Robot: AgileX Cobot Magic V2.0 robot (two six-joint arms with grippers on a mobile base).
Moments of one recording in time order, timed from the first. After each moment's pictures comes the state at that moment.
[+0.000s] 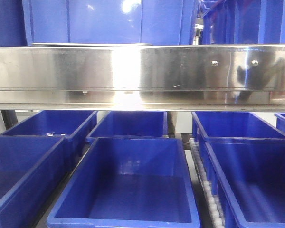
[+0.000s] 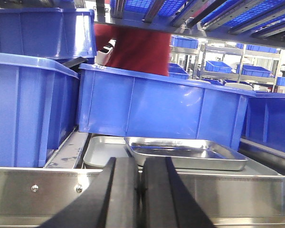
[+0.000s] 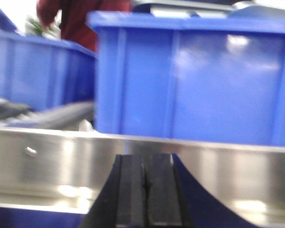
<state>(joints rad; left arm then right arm) -0.20 0.06 -0.17 0.09 0.02 -0.16 -0.14 0.00 0.00 -0.40 -0.03 0.36</state>
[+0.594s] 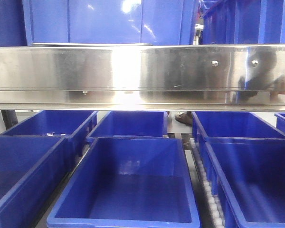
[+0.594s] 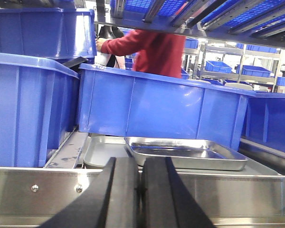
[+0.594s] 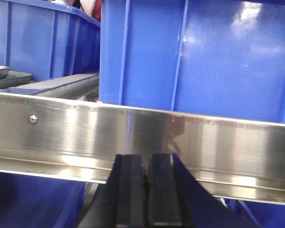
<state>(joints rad) -0.20 0.06 -0.17 0.09 0.02 -0.16 -0.09 0.00 0.00 -0.03 0.07 -0.05</state>
